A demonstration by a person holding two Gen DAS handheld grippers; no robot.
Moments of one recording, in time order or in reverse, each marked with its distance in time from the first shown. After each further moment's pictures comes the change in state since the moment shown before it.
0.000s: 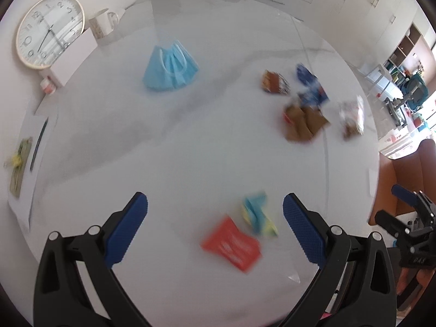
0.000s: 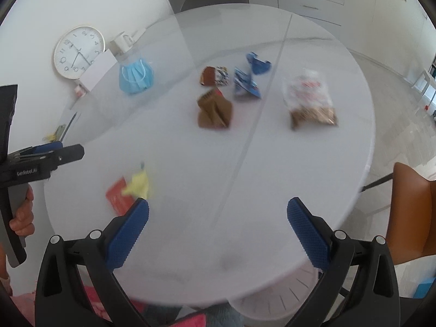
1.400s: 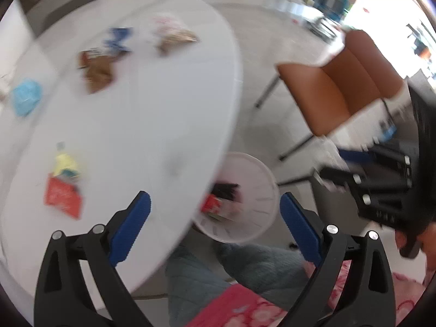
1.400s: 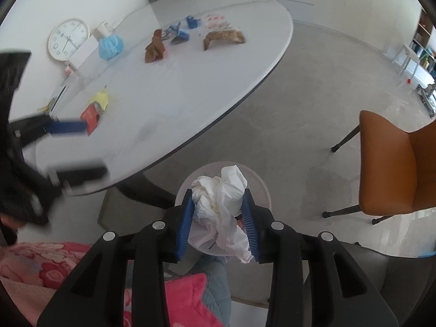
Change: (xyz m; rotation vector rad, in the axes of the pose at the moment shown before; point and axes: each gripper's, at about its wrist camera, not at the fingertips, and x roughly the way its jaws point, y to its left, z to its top) left arm -0.034 -0.252 -0.146 0.420 0.084 -0.190; right arm -0.092 -0.130 -0.193 0.030 0.067 -0.026
